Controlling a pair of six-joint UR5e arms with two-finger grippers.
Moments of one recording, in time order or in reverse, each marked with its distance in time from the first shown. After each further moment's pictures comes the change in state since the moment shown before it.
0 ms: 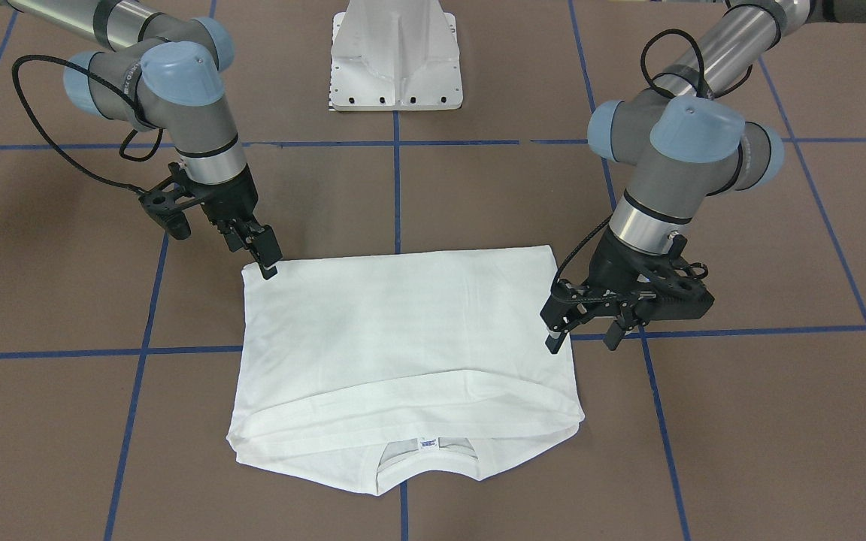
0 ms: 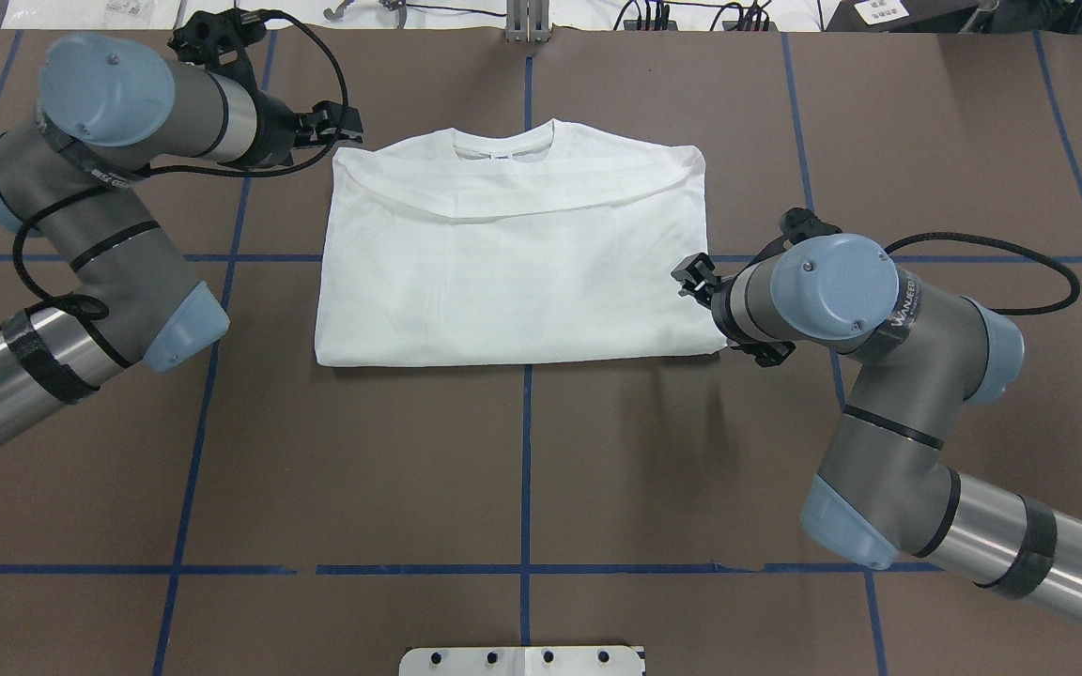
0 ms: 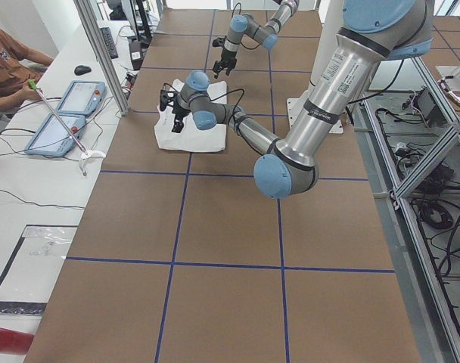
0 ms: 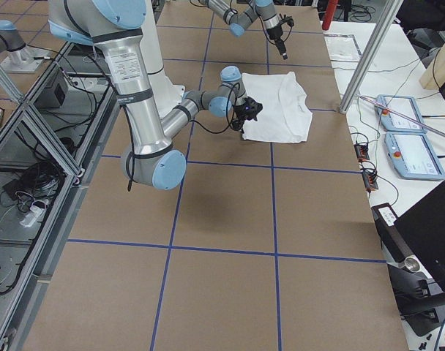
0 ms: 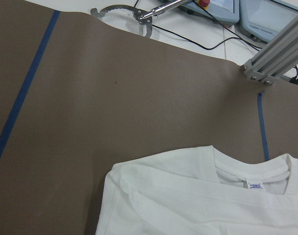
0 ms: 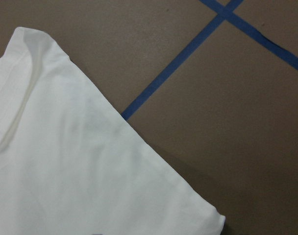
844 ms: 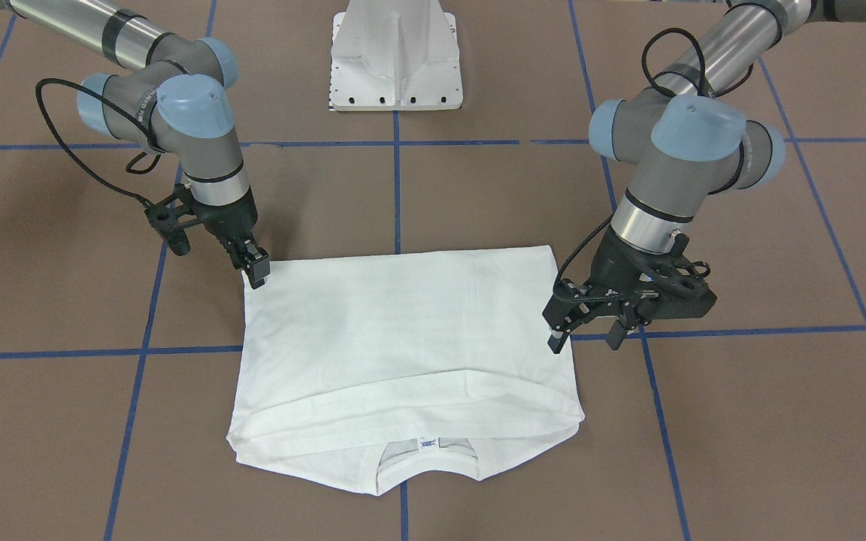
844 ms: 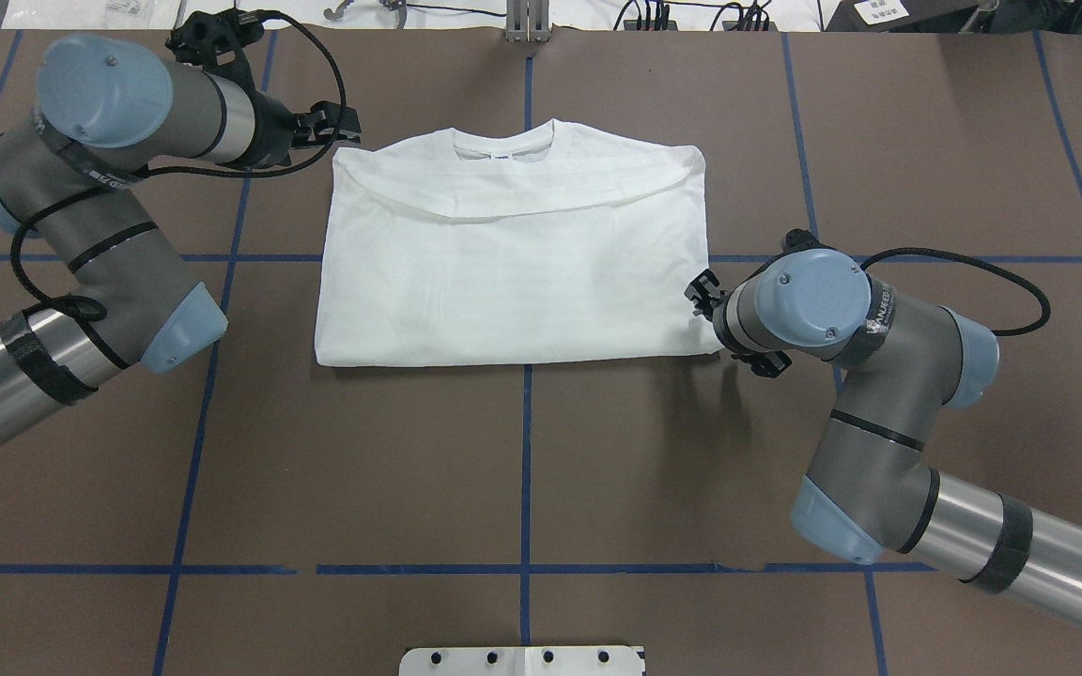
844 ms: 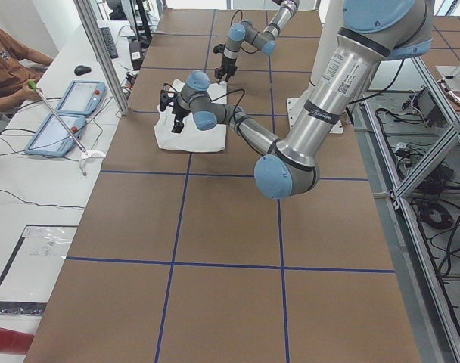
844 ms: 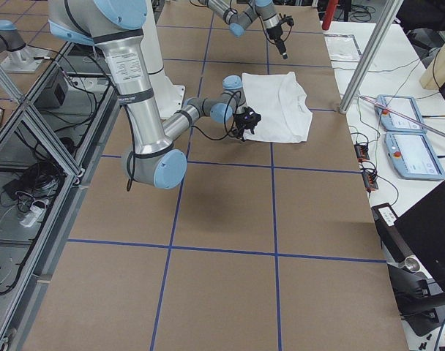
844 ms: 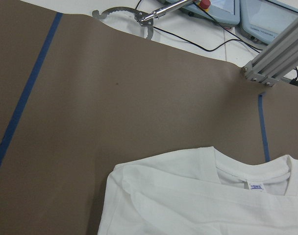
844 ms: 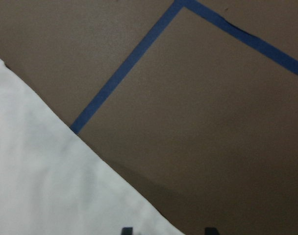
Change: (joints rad) left arm 0.000 0.006 -0.003 0.002 0.006 0.000; right arm -0.011 0.012 -0.080 -0.001 0.012 0.070
